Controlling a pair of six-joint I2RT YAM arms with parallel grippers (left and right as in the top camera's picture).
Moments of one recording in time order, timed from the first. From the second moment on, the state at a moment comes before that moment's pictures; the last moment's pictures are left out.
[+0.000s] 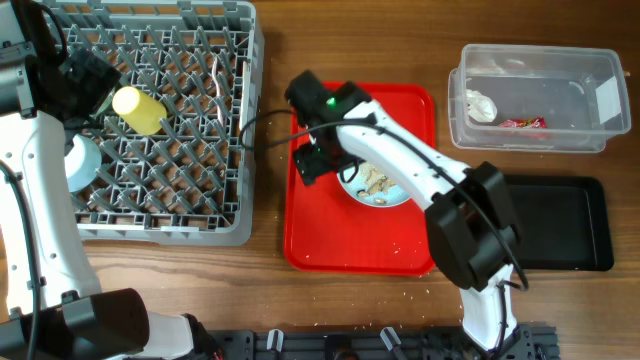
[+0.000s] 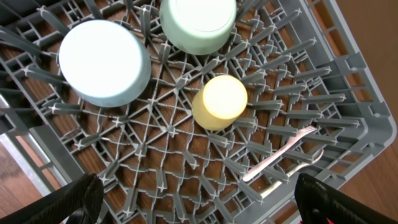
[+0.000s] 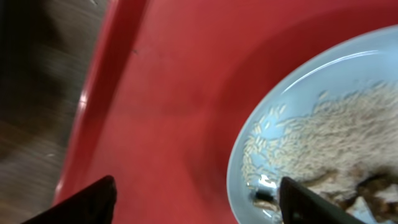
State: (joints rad) left arm 0.28 1.62 1.80 -1.25 -0.13 -0.70; right arm 0.68 2.10 1.69 -1.10 -0.01 0.25
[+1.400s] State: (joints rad) left arm 0.28 1.62 1.80 -1.25 -0.13 -0.70; right arm 0.67 2.09 1.87 -1.46 0.49 0.64
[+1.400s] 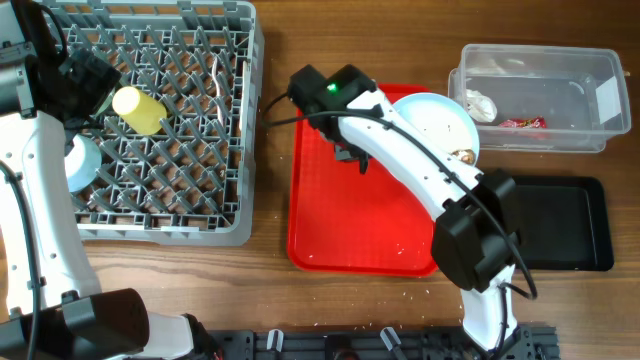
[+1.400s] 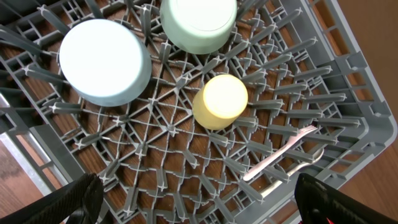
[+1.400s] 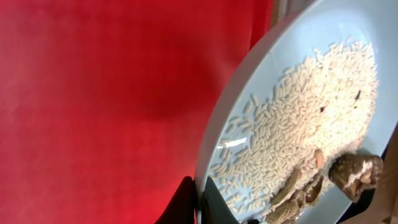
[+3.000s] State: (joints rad) left arm 0.28 1.62 1.80 -1.25 -0.13 -0.70; right arm -0.60 1.83 1.86 -1.61 -0.58 0.18
